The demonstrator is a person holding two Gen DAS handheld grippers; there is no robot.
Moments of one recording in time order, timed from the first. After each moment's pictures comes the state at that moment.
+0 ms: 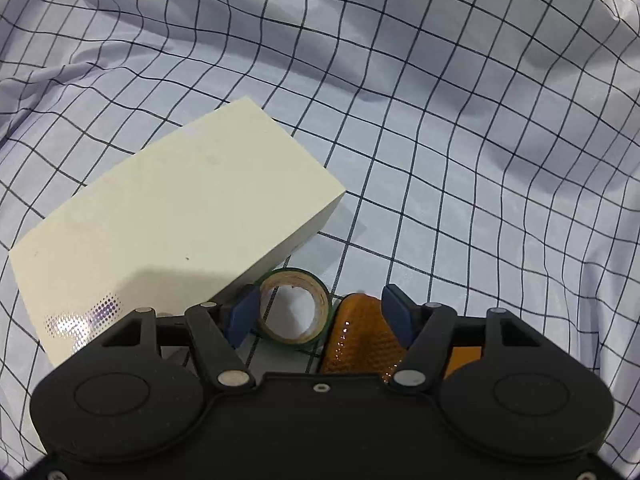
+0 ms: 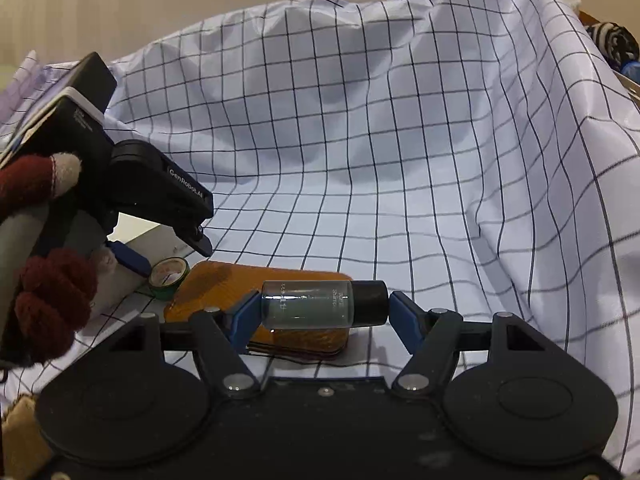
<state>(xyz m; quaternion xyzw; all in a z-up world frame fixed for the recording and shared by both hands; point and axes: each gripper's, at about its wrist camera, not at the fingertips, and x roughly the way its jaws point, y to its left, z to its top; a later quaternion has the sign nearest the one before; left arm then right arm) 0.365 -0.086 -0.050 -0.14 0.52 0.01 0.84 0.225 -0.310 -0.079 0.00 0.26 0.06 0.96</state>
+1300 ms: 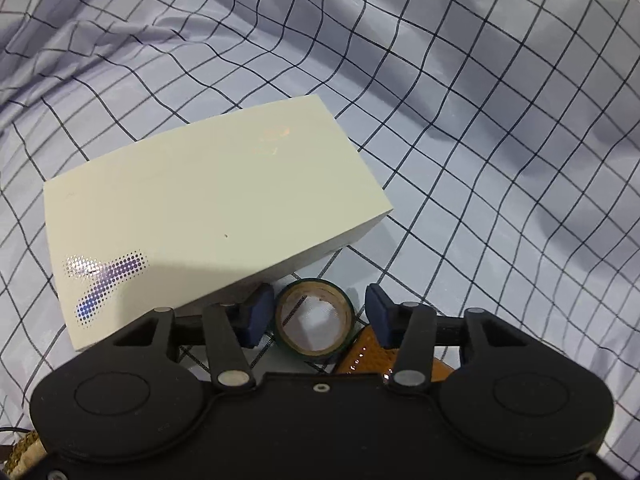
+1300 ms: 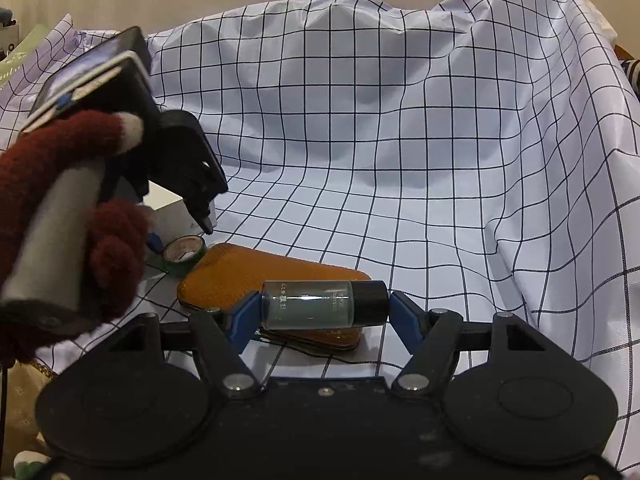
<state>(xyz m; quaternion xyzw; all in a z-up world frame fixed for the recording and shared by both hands) 0.361 -0.080 -0.055 -0.22 0.49 0.13 0.83 0.219 -0.292 -0.081 -0.05 0.26 0.08 0.96</state>
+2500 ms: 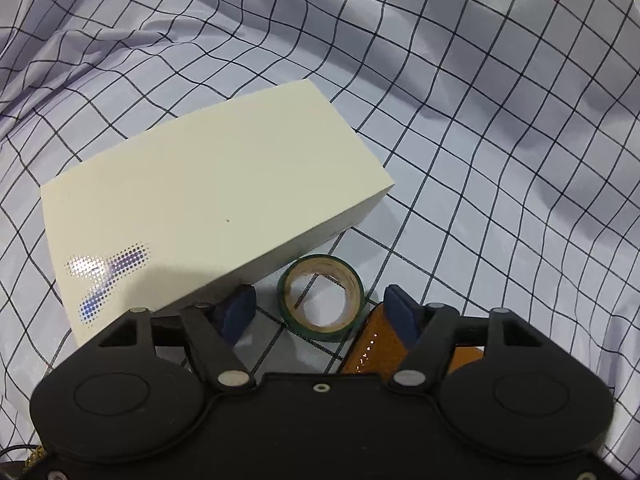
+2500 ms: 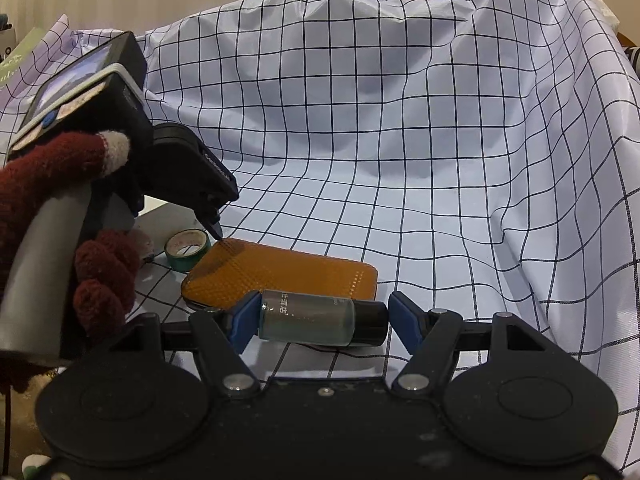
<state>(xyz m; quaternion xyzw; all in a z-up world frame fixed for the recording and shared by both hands) 0.354 -0.082 -0.062 -0.19 0.50 0.11 0.84 0.222 -0.292 -0.083 -0.04 0.27 0.09 0.96</state>
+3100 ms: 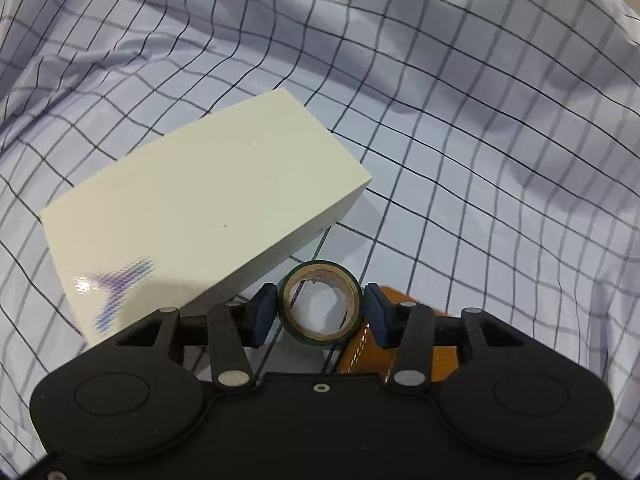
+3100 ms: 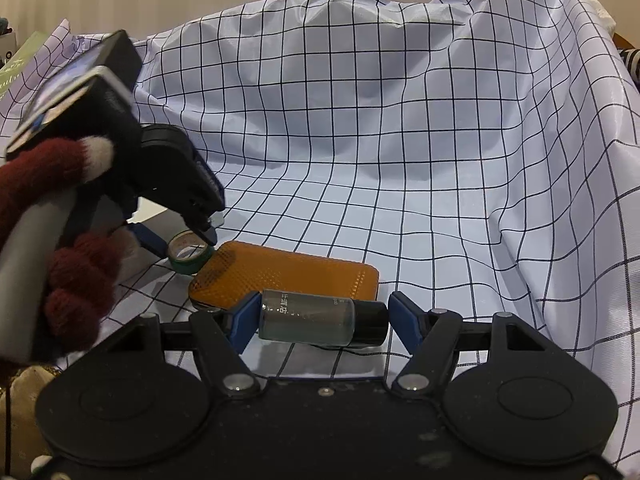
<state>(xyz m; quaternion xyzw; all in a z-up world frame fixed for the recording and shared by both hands) 0.338 -0.076 -0.049 -0.16 0.49 0.05 0.85 0.215 -0.287 -0.077 -0.04 0.27 0.08 0.96</state>
